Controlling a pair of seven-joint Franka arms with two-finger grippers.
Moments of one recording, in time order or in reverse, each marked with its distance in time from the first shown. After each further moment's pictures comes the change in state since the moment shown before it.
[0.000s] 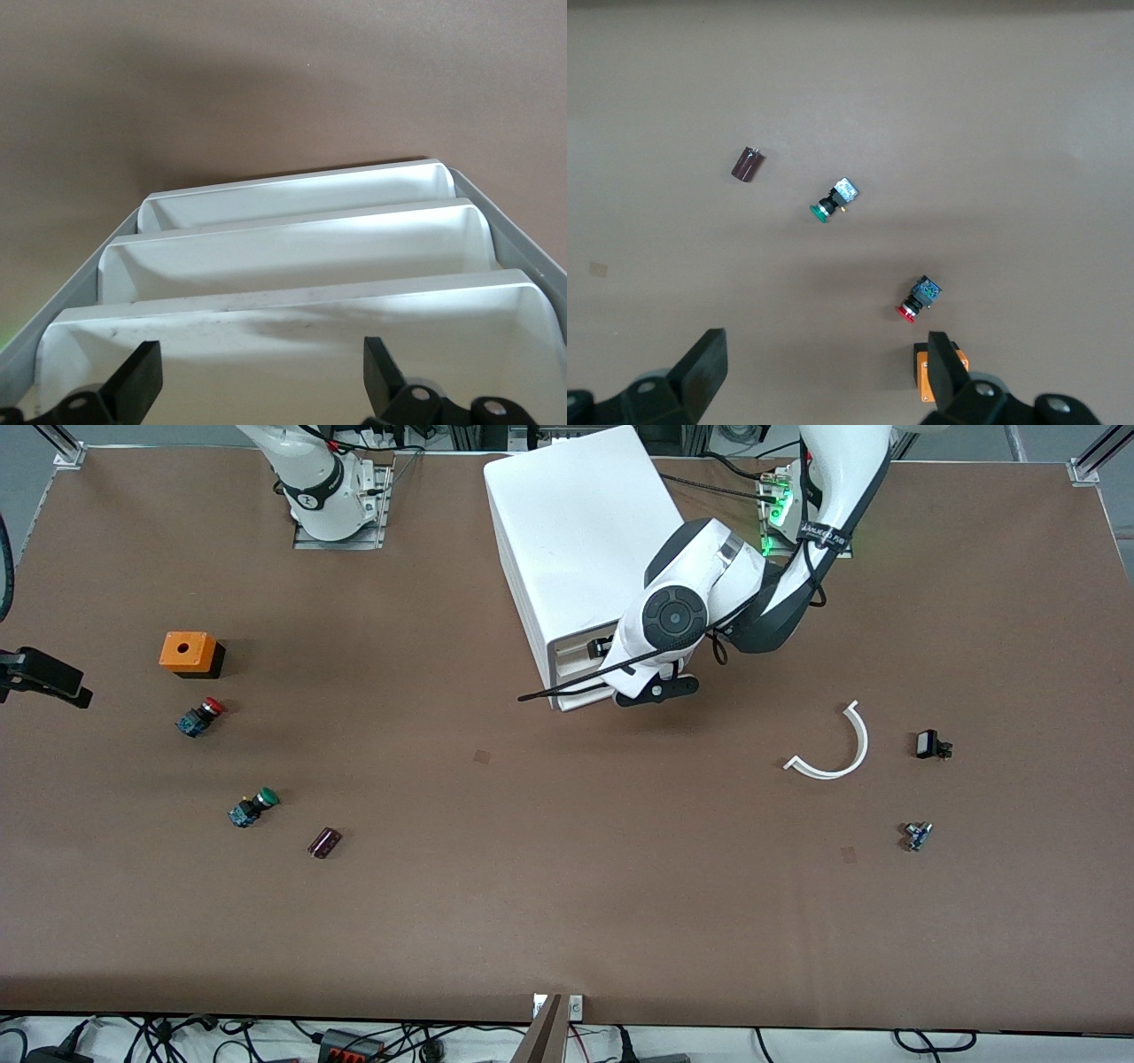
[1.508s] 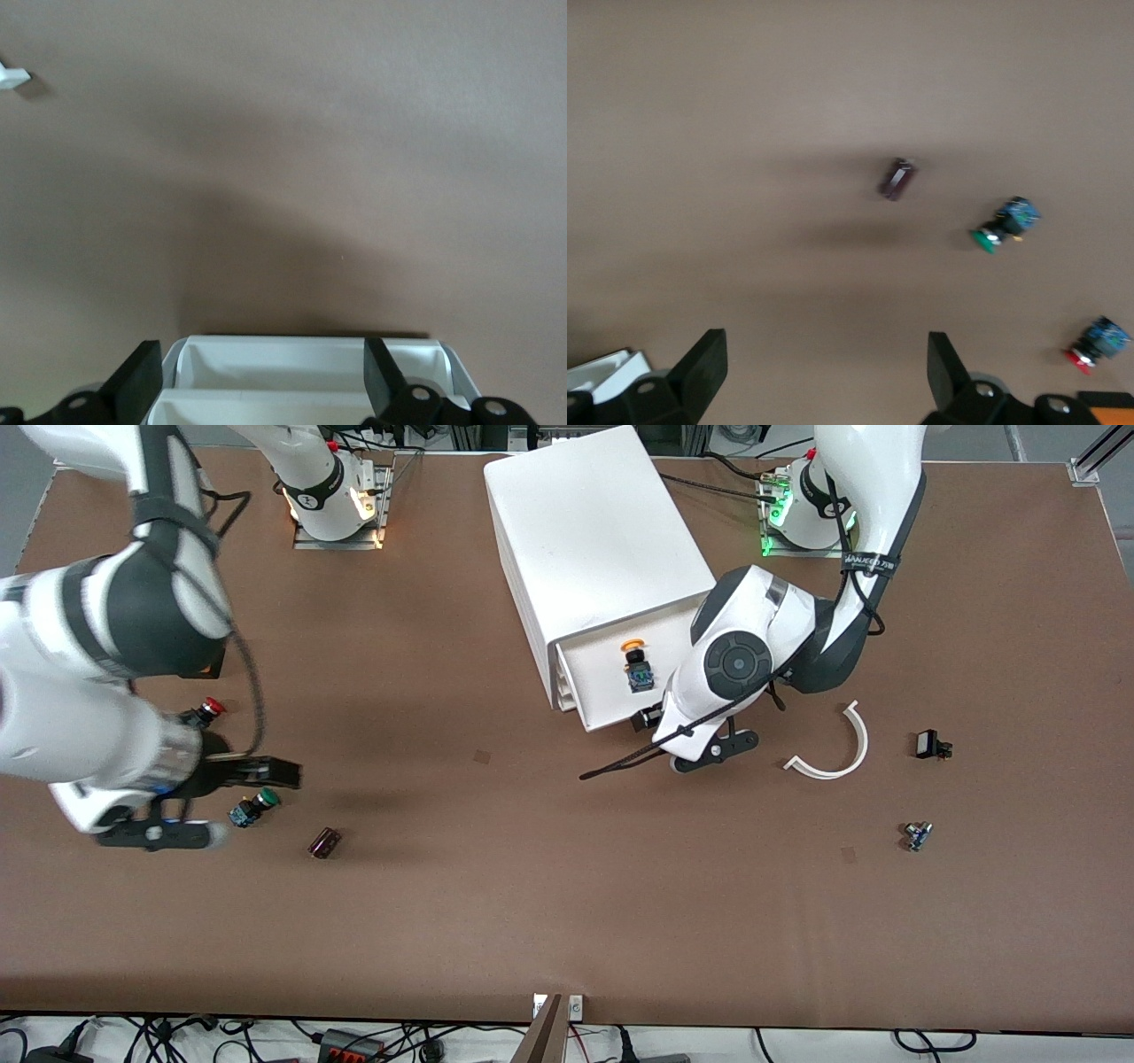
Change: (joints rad) left arm -0.063 0.040 0.220 0.086 0.063 0.077 0.005; right arm 0.247 0.405 -0.082 0.346 0.156 -0.065 0.199
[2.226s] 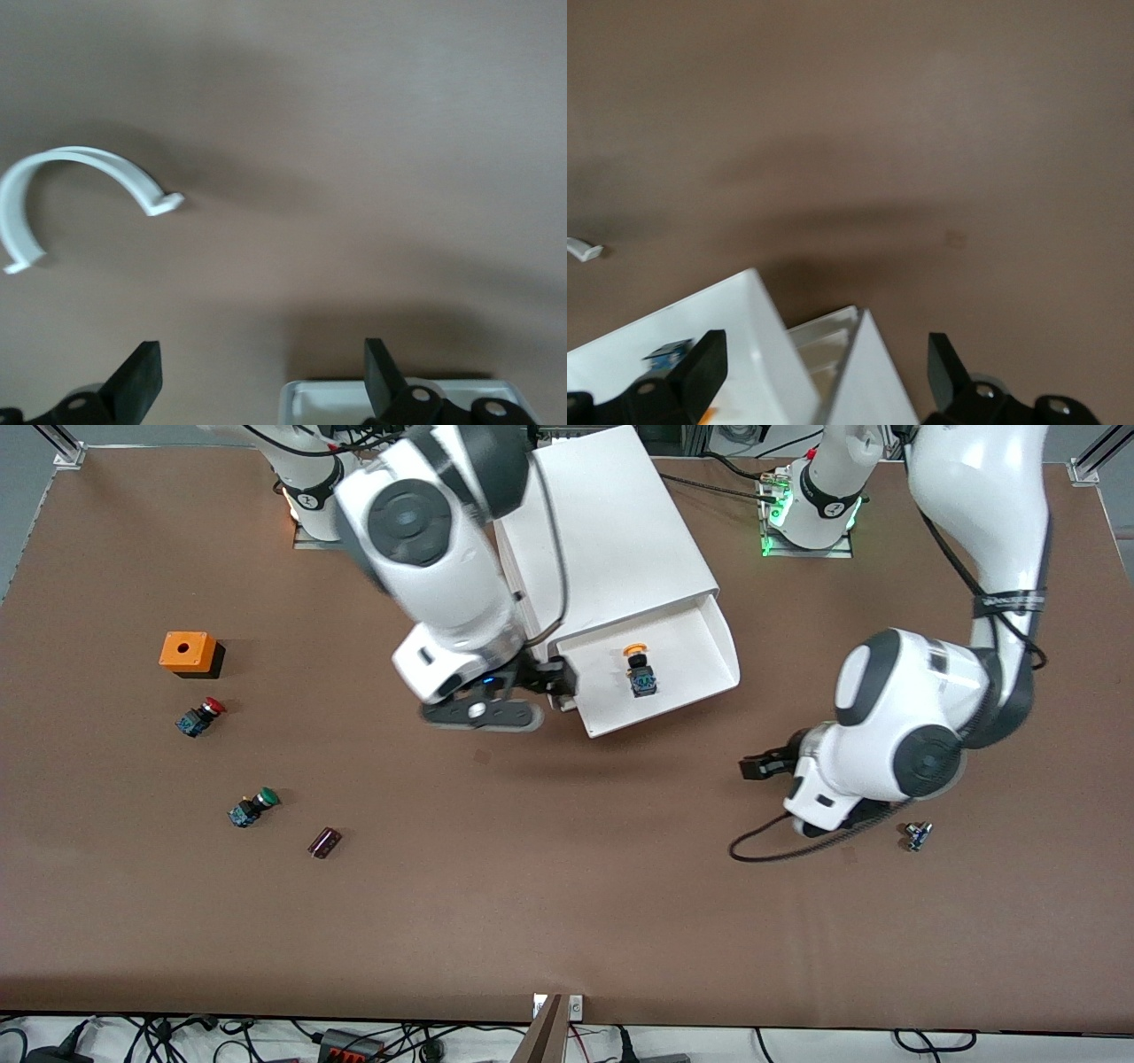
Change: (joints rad) left arm 0.207 0.090 0.029 0.203 0.000 -0.173 0.226; right arm 0.446 0.003 0.010 0.030 0.048 0.127 0.477
